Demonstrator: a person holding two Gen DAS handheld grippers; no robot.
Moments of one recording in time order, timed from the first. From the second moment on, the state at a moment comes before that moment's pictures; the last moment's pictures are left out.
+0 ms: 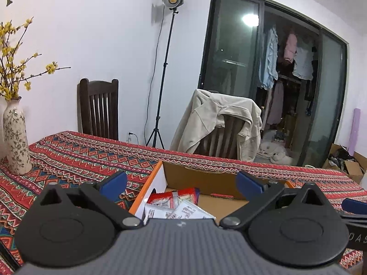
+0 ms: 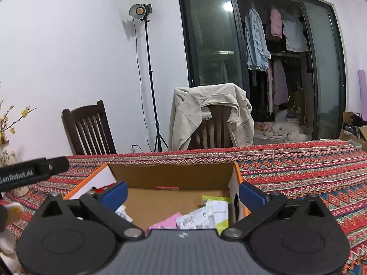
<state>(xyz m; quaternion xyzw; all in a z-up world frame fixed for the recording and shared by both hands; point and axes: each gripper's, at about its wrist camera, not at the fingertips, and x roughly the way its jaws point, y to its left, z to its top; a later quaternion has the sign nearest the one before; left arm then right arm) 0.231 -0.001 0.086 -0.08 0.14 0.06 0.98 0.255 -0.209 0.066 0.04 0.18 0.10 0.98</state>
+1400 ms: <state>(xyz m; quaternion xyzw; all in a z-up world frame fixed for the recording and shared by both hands) 0.143 0.036 0.002 -0.09 0.24 0.06 0.97 0.164 -0.238 -0.017 0.01 0.31 0.09 0.95</state>
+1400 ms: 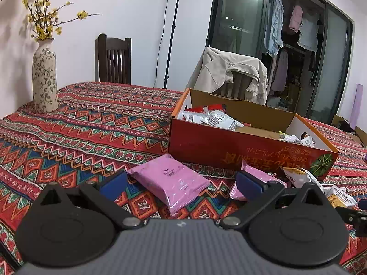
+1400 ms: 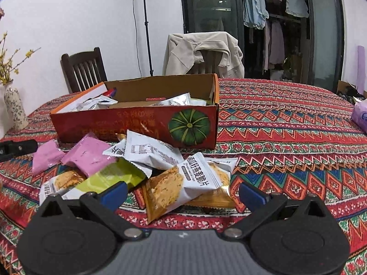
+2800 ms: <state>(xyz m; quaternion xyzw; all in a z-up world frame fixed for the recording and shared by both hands) 0.145 0.038 -0.005 -0.10 0.25 0.06 0.96 0.147 -0.243 -0.008 0.00 0.19 0.10 0.98</state>
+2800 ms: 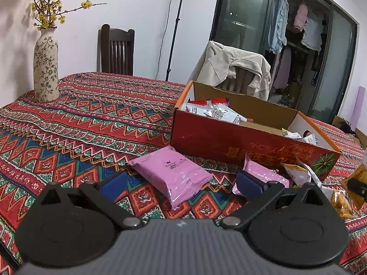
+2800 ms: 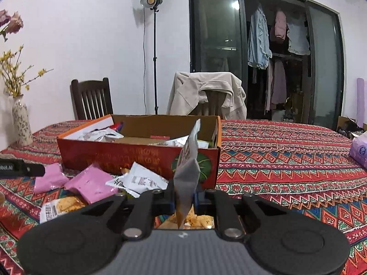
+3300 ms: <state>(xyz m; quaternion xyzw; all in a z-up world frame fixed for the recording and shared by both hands) 0.148 -0.007 -0.008 -0.05 0.31 -0.03 0.95 0.144 -0.250 -0.007 0.01 0.19 0.11 0.98</state>
